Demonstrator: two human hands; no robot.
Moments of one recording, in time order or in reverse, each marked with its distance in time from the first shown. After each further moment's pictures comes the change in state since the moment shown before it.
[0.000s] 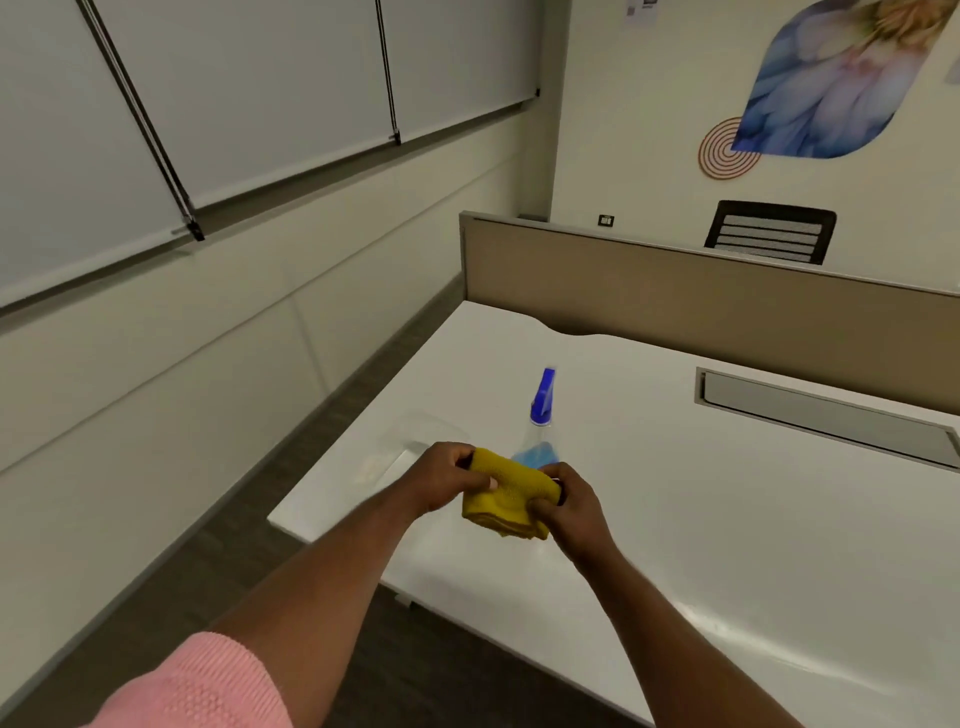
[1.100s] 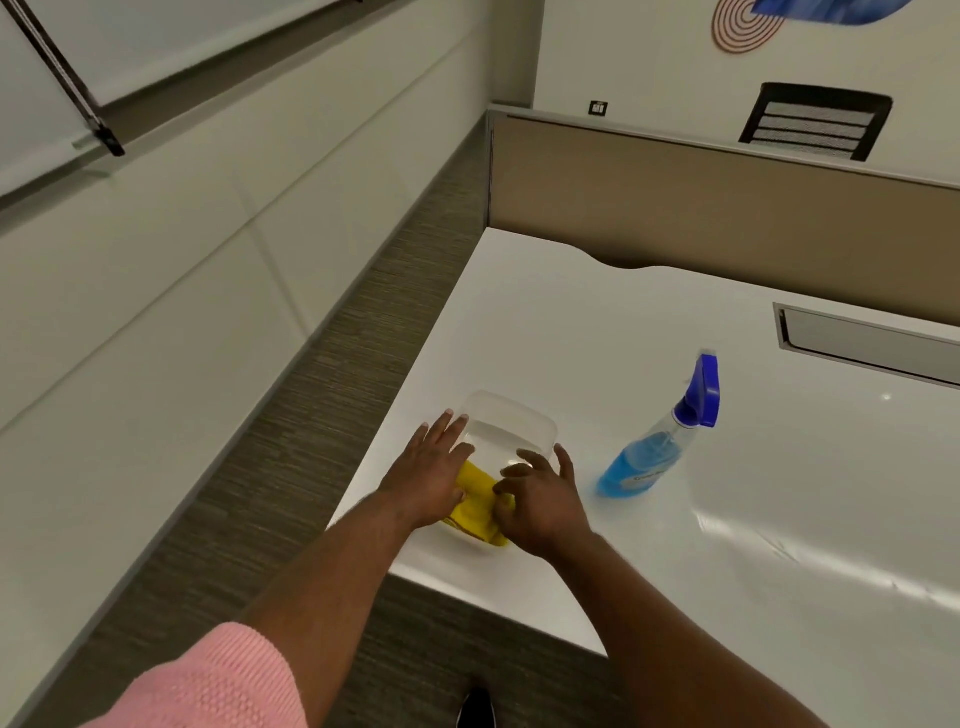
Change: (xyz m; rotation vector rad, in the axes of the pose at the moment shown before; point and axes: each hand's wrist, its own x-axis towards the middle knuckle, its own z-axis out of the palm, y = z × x) left_hand 0.086 -0.169 -0.138 1.021 -0.119 0.265; right_hand 0.101 0.025 0.200 -0.970 -0.224 -0.083
